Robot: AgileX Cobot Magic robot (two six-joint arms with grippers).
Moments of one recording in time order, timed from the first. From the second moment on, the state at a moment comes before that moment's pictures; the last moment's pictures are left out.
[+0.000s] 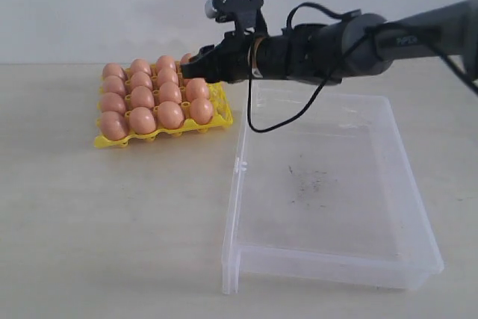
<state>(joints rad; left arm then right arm) 0.05 0.00 0.00 -0.40 0.00 0.18 0.51 2.23 -1.58 -1.07 -0.32 1.12</state>
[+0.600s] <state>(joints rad) 0.05 0.00 0.00 -0.40 0.00 0.18 0.51 1.80 -1.14 -1.19 -0.23 1.23</state>
